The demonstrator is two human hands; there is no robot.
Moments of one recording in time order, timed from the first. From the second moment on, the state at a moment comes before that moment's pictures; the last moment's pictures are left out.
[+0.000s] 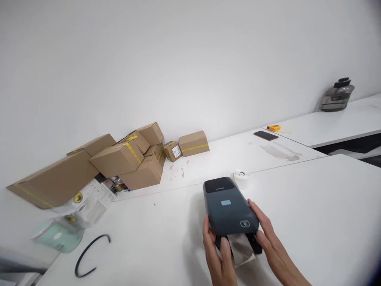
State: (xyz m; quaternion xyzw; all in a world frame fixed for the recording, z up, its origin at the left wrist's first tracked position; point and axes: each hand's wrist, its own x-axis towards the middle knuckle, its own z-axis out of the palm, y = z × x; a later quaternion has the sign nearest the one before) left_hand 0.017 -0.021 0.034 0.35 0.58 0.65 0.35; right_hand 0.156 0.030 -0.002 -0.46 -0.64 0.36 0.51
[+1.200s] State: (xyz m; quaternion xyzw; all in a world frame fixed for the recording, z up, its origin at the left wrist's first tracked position) left_hand -0.032 0.100 0.019 0.52 0.70 0.44 0.21; right_hand 0.111 0.148 0.036 -0.27 -0.96 0.08 0.07
